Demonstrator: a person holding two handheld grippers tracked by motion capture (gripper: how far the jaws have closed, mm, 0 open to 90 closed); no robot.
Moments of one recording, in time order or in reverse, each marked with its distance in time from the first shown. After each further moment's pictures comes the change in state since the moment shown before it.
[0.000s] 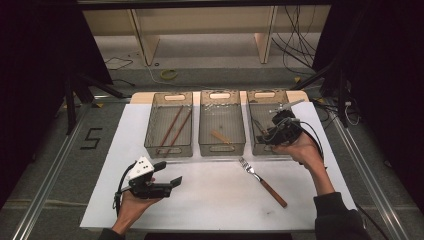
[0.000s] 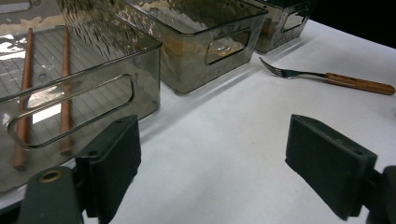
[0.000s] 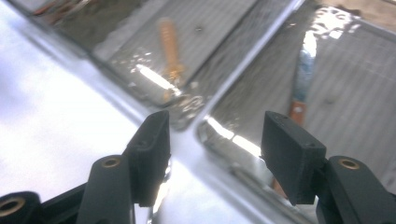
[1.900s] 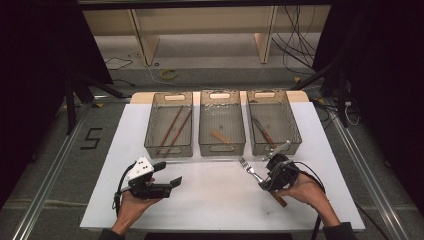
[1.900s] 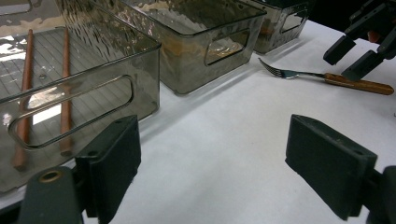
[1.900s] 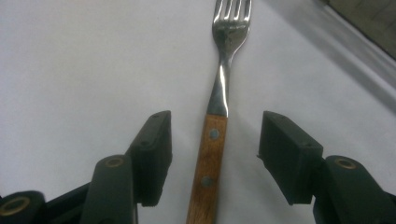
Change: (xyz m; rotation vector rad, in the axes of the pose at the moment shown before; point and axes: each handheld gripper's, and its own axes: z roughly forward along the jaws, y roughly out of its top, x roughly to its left) left arm 0.000 0.000 -0.001 -0.003 0.000 0.000; right arm 0.044 -0.091 0.028 0.284 0.060 -0.116
